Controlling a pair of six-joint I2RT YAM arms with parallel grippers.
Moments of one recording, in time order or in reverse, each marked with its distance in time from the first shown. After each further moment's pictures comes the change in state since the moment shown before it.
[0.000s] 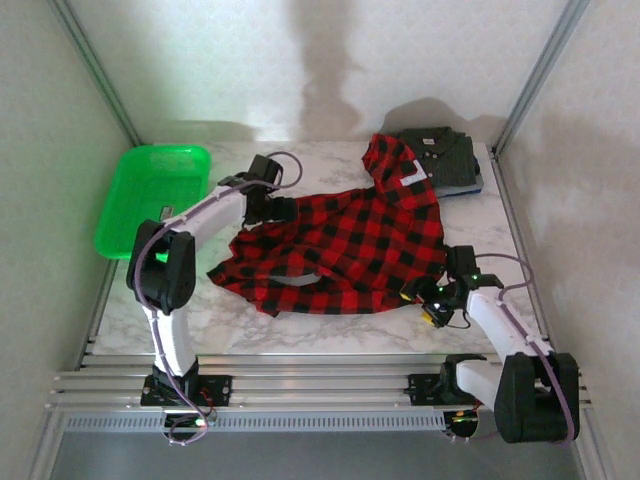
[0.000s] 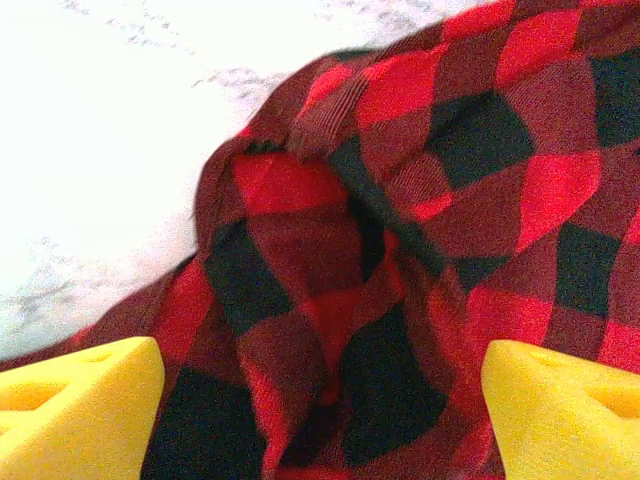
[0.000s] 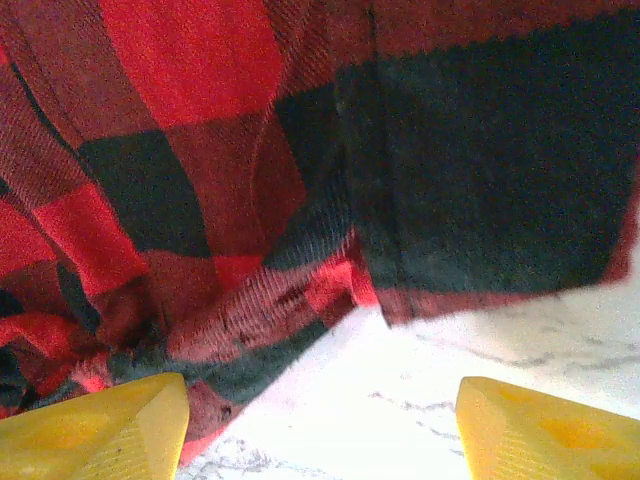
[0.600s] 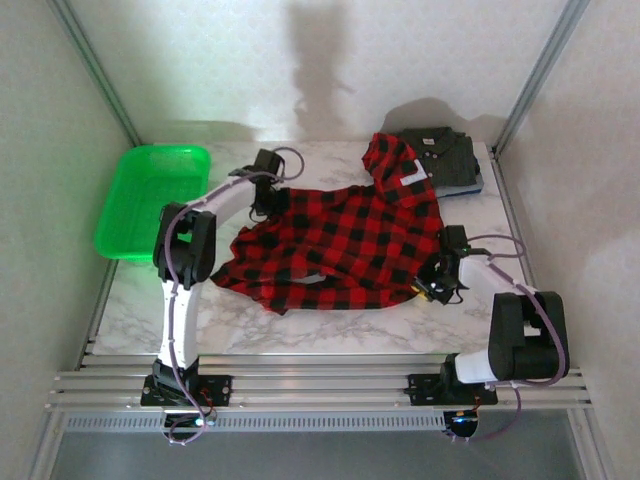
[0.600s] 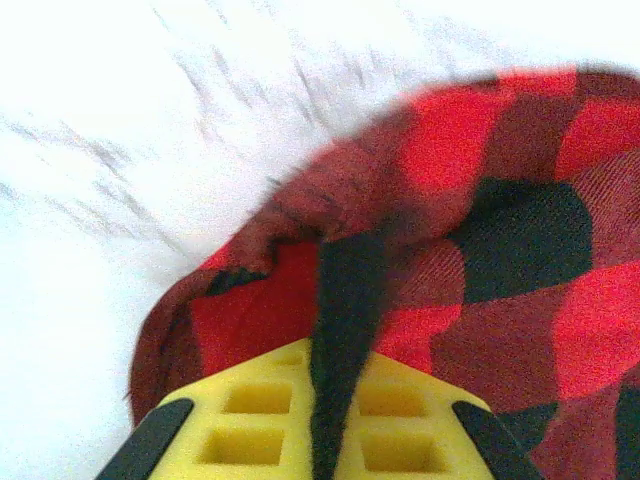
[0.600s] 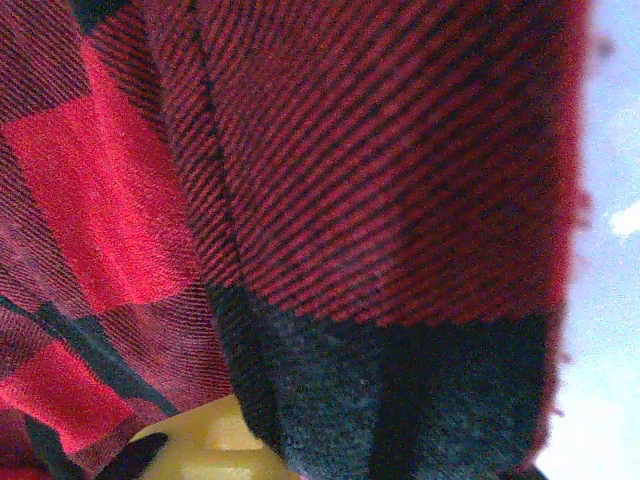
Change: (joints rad) left arm 0.089 0.259 0.255 0.032 0.069 0.006; right arm -0.002 0.309 0.188 0.061 0.183 0.003
